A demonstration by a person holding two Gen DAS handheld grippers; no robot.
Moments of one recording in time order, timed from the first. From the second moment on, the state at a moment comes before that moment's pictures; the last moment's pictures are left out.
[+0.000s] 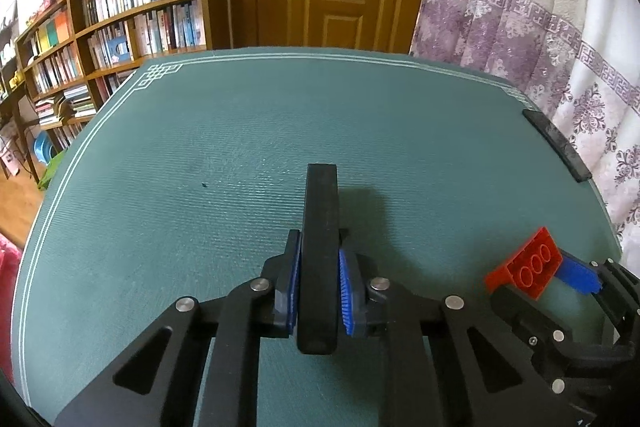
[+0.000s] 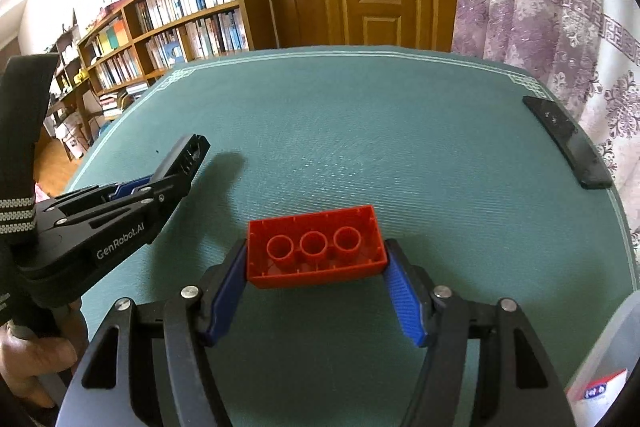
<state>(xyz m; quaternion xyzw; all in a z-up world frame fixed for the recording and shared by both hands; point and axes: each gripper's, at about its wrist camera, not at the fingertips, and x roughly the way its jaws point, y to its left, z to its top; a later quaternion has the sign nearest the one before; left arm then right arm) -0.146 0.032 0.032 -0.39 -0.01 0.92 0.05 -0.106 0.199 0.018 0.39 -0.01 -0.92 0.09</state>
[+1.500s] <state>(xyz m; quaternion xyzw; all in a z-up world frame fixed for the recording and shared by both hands) -0.034 0.163 0.086 -0.34 0.04 0.92 0.18 0.030 0.343 0.080 0.31 -0.08 -0.95 -0.03</state>
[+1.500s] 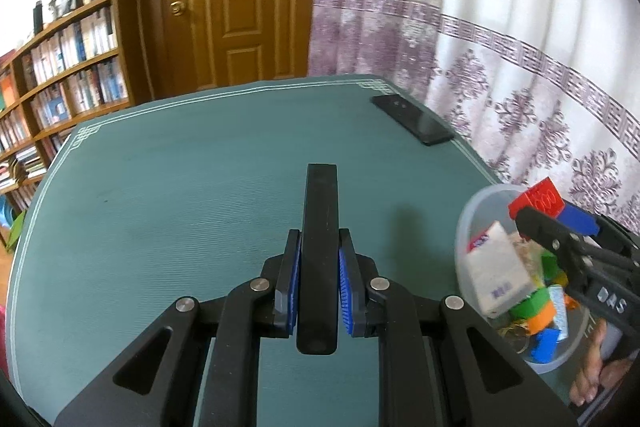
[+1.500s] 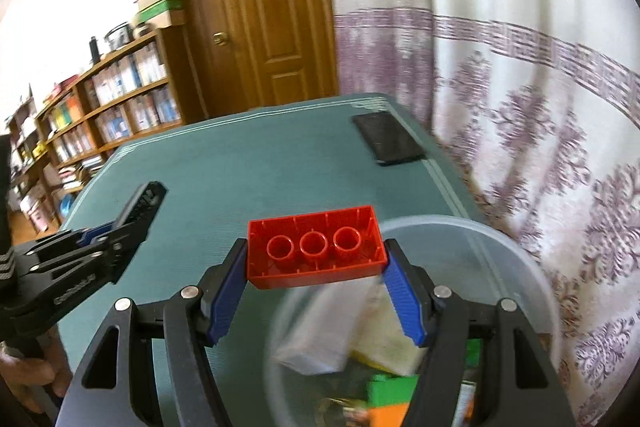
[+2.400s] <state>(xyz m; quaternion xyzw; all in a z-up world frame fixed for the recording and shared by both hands) 0.003 0.228 0.091 -0.34 0.08 0.90 0.25 0.039 0.427 0.056 0.33 -0.15 -0.93 -0.11</state>
